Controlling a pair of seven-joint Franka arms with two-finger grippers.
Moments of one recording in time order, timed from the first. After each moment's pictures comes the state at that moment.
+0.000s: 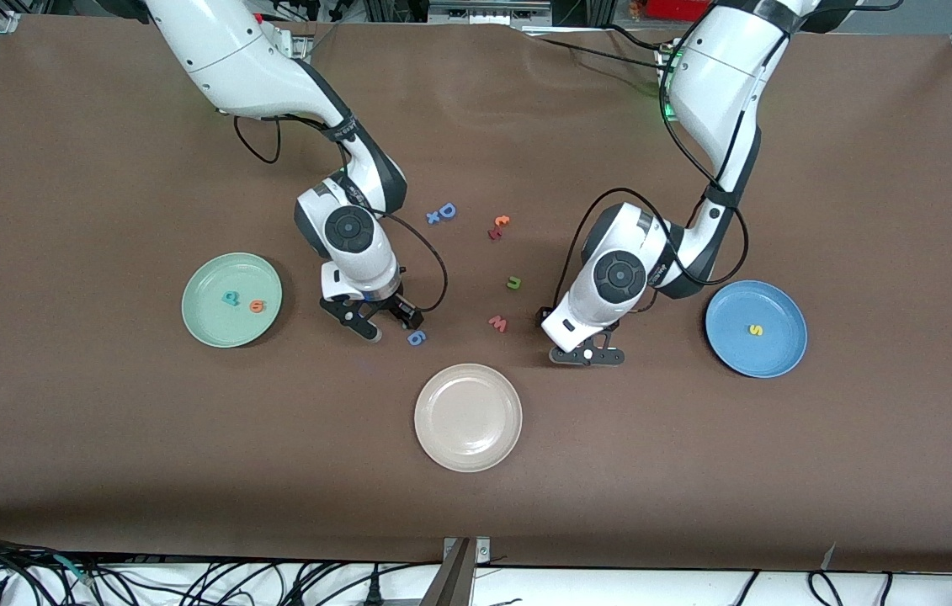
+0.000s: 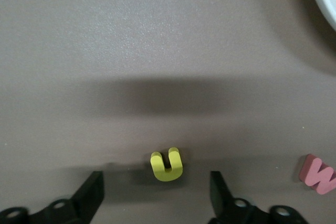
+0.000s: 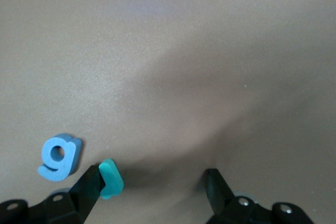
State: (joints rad) left arm -0.49 0.73 -0.02 -1.64 -0.11 2.32 -0.40; right arm 0.48 0.69 0.10 -1.81 -0.15 2.56 1.28
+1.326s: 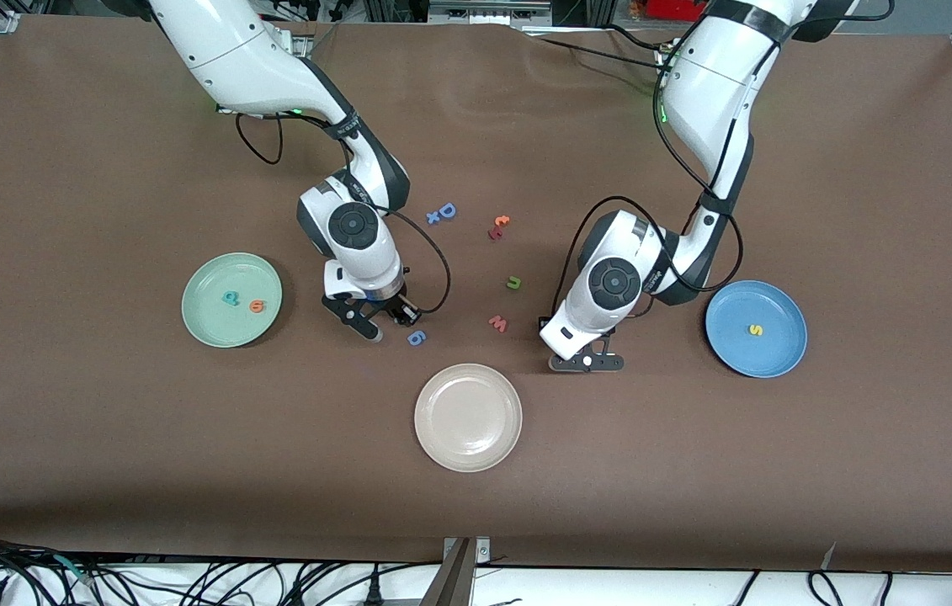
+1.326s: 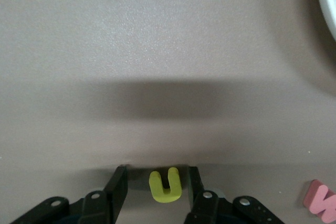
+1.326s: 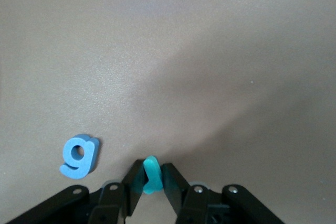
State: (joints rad) left arm -0.51 0.77 0.01 -1.59 -0.11 2.32 -0.44; right arm 0.50 0.68 0.09 -1.79 -0.16 2.56 1.34
